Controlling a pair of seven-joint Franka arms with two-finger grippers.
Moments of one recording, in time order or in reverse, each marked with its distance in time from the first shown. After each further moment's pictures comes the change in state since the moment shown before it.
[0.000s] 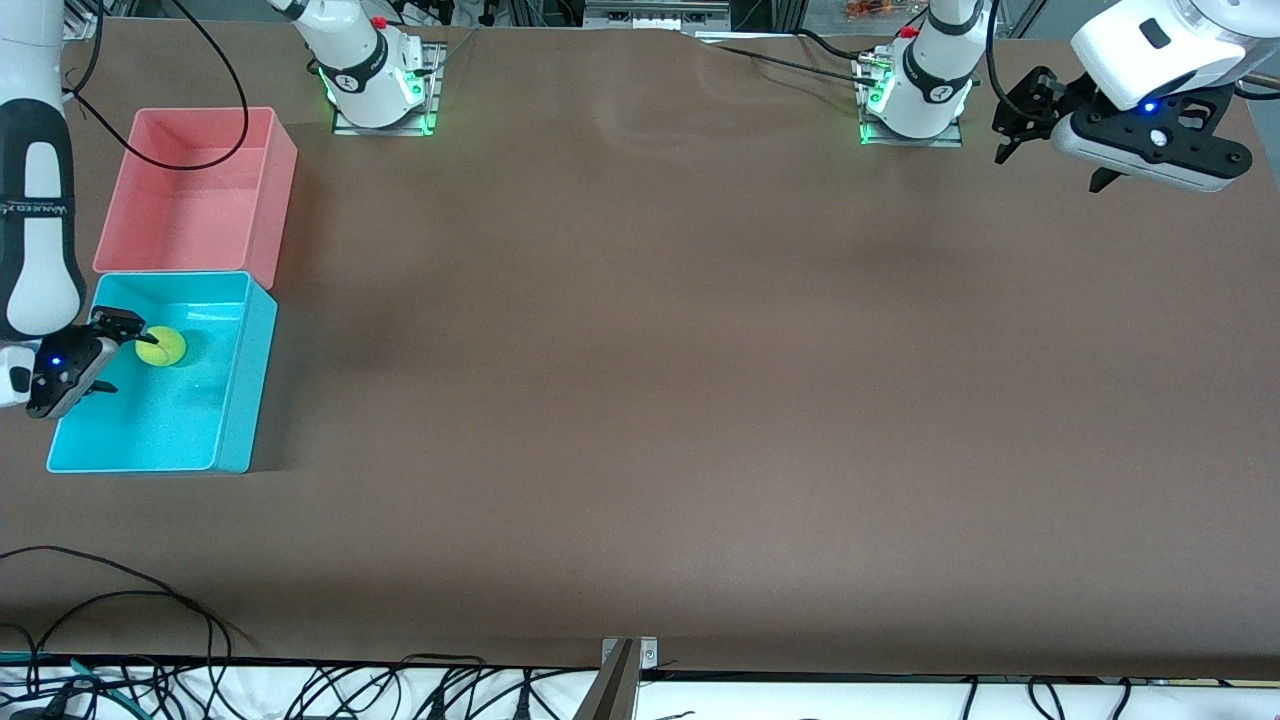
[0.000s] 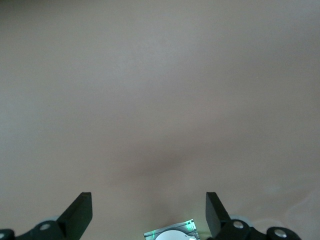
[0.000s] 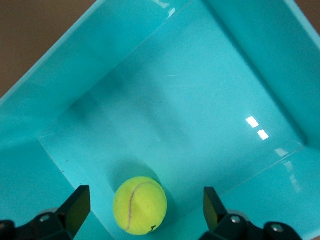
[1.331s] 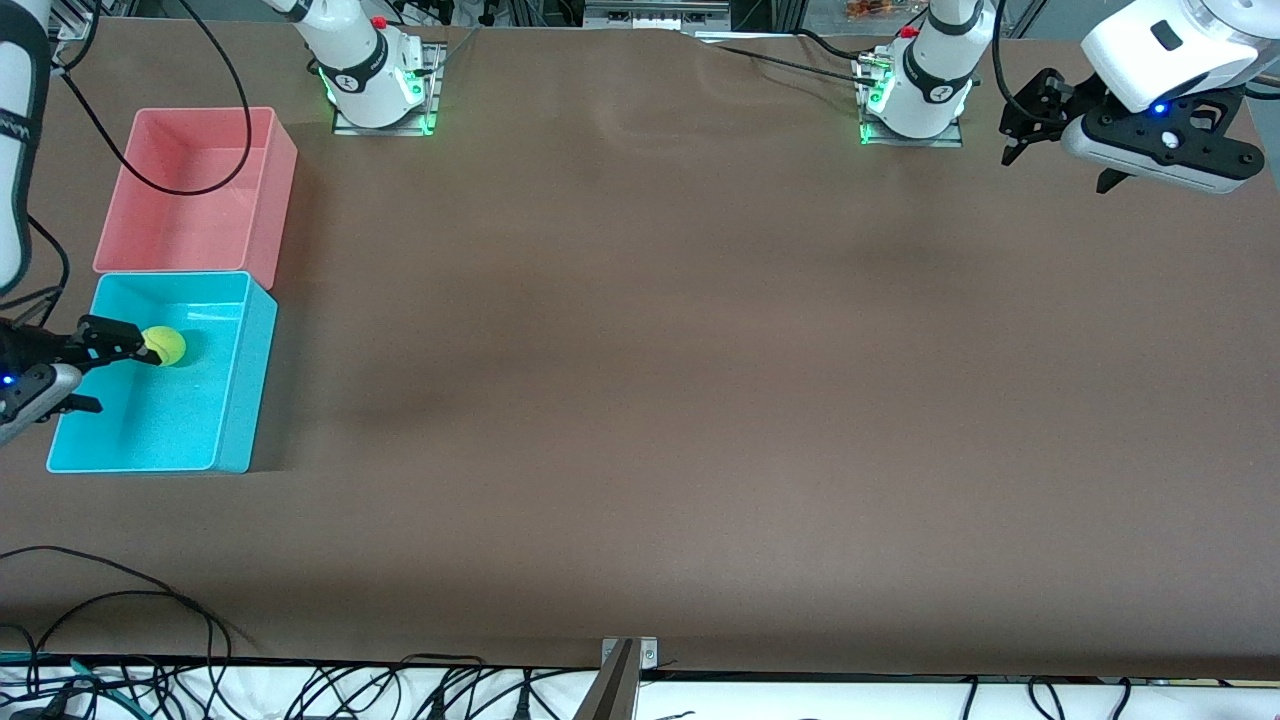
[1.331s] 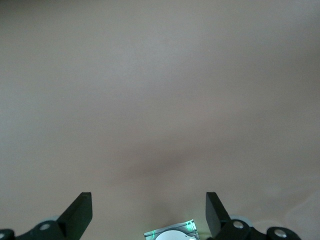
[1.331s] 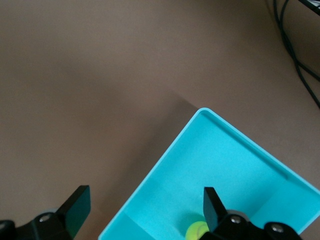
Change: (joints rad) left arm 0.007 0.000 0.005 0.001 0.000 0.000 -0.001; right arm 0.141 -0.106 0.008 0.264 0.060 -0.311 0.482
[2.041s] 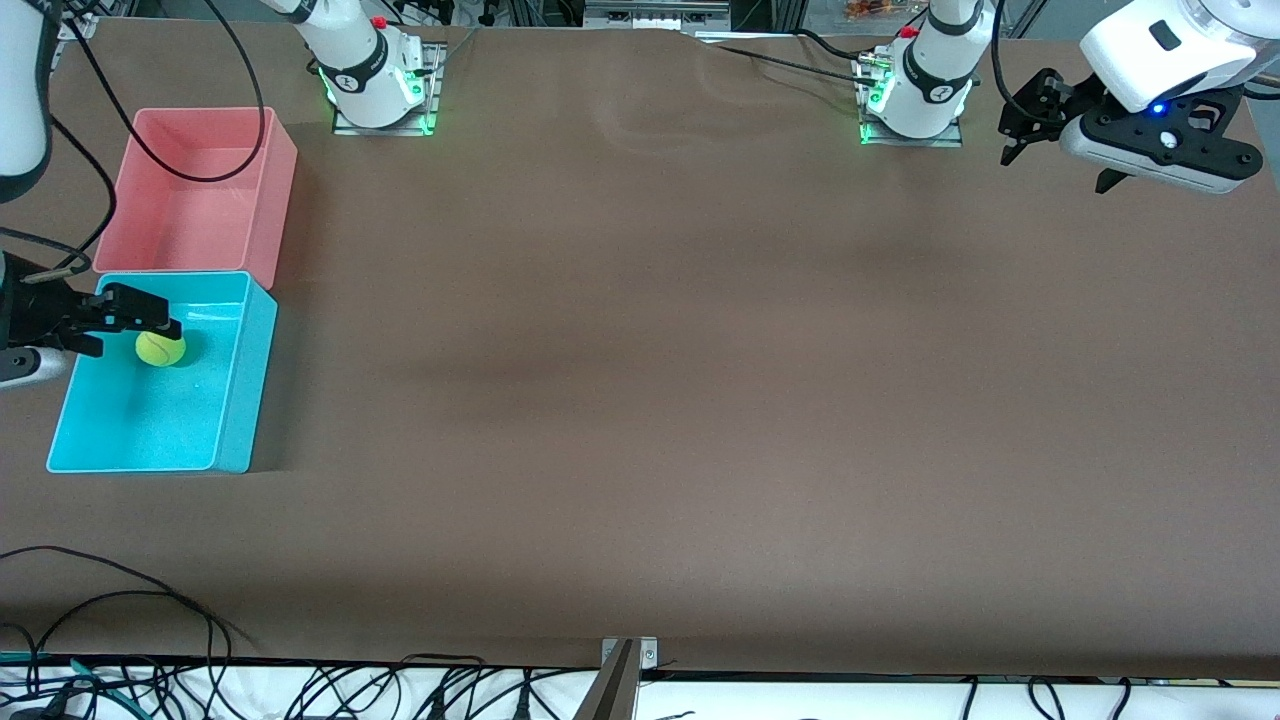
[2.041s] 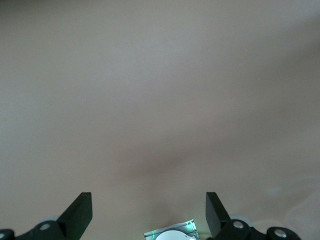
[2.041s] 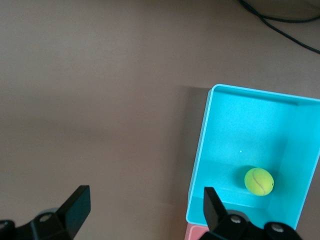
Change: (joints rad) left arm 0.000 0.001 -0.003 0.001 0.000 0.000 0.000; right arm 0.105 -0.172 0.078 0.001 -0.159 -0.095 0.704
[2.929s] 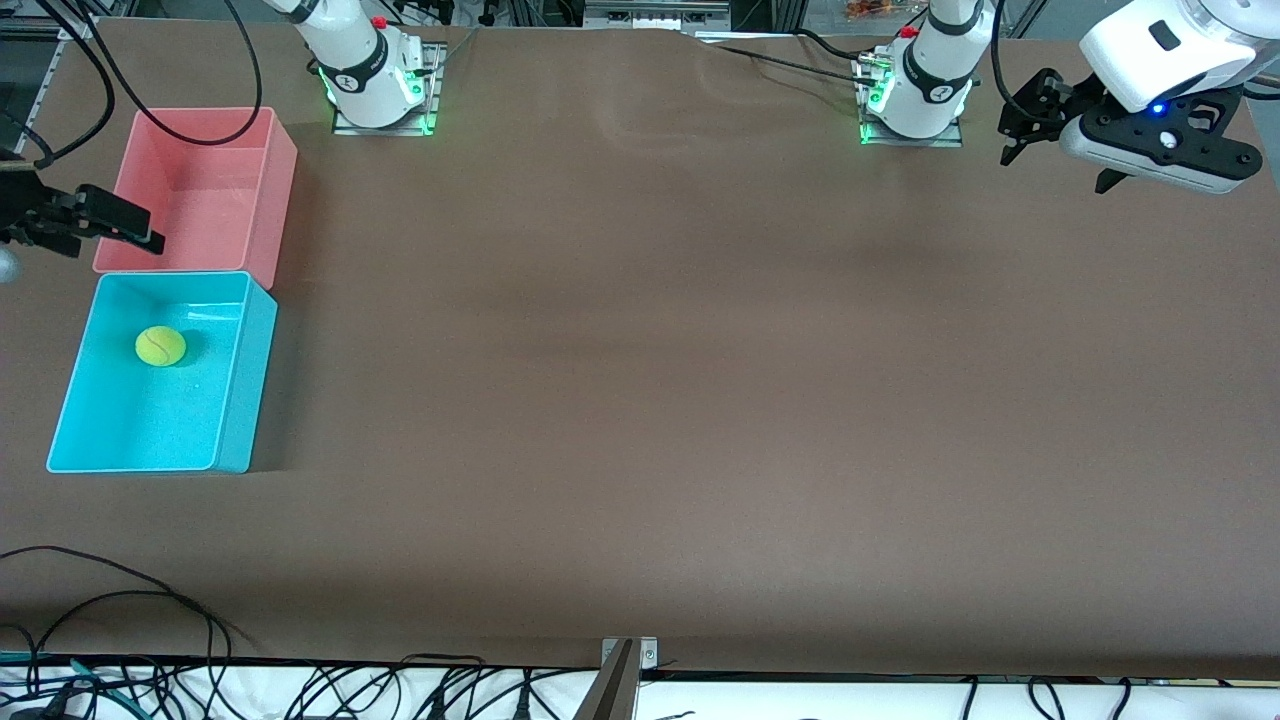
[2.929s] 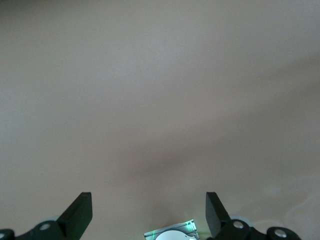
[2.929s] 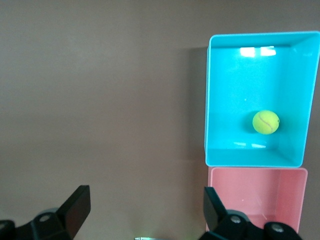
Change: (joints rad) left arm 0.000 0.000 0.000 0.001 0.000 0.000 0.000; right arm -0.102 -0.219 0.174 -0.077 -0.086 -0.157 0.255
